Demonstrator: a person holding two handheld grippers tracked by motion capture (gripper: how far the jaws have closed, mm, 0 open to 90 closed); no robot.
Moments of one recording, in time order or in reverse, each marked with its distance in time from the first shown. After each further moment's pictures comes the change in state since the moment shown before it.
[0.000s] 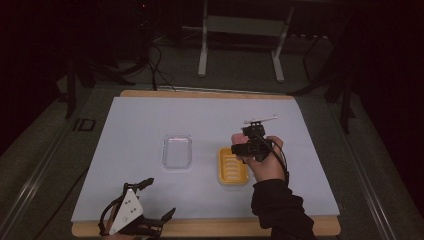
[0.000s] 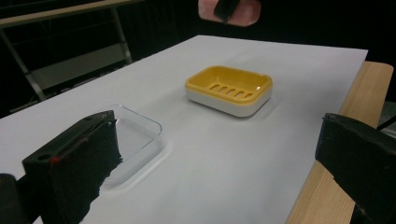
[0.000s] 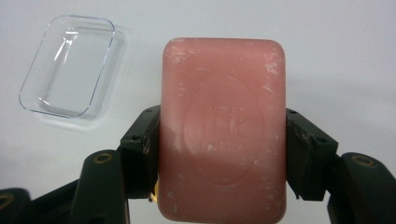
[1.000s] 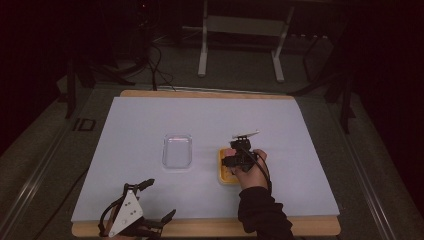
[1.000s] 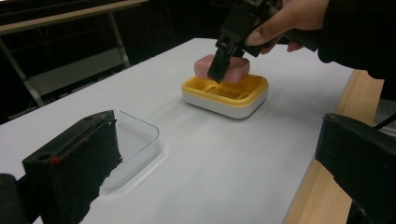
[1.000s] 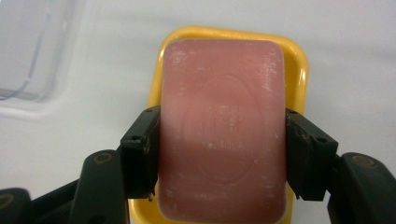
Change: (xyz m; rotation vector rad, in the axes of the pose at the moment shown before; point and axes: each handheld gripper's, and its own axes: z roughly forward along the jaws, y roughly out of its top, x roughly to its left) left arm -0.002 0.000 -0.001 -0.011 -0.012 0.017; right arm 0.008 -0.028 0.068 0.104 -0.035 0.036
